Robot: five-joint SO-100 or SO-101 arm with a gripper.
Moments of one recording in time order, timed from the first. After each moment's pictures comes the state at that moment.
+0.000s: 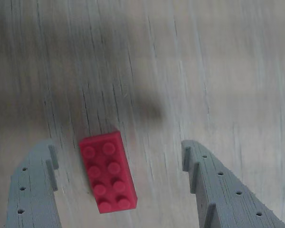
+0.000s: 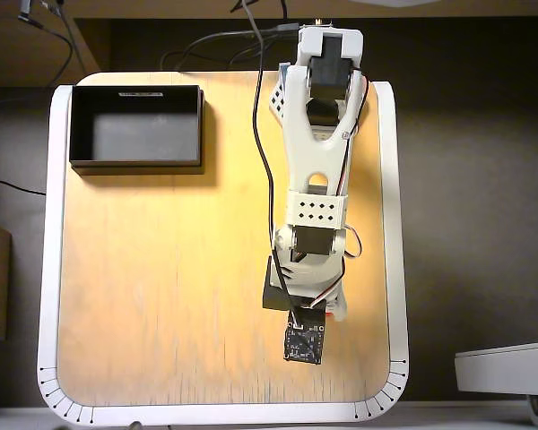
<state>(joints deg) 6.2 86.3 110.0 44.9 175.9</state>
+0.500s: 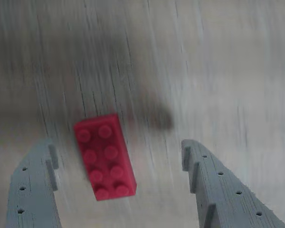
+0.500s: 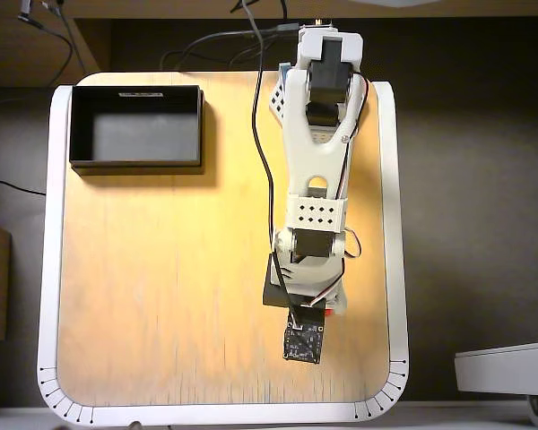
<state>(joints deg) 5.8 84.8 110.0 48.9 175.6</state>
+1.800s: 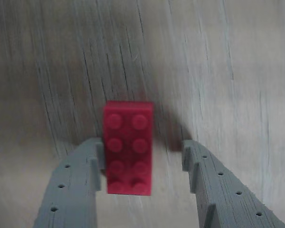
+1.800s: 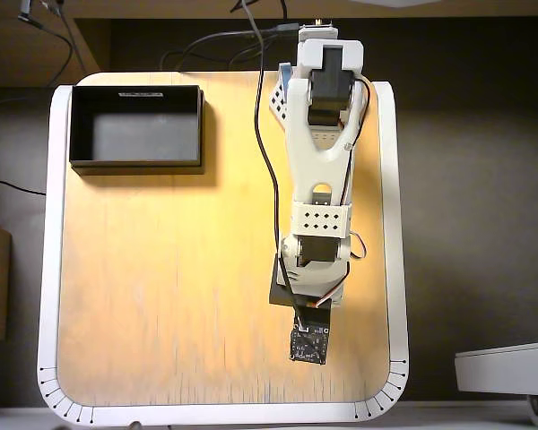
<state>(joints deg) 4.0 81.3 109.9 47.3 173.8</state>
